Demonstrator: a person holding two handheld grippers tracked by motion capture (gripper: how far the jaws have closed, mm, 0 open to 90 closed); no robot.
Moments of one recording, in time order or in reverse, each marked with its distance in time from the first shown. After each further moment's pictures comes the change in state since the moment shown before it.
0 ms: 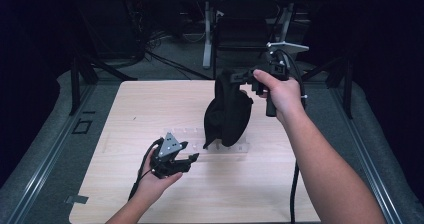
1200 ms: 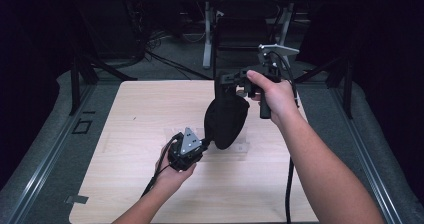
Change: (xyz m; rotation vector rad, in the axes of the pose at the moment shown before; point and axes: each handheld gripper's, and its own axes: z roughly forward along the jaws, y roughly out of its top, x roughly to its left) left arm -0.023 0.029 0.027 -0.012 0.051 0.102; right arm 0.006 -0.005 0.013 0.056 0.120 0.022
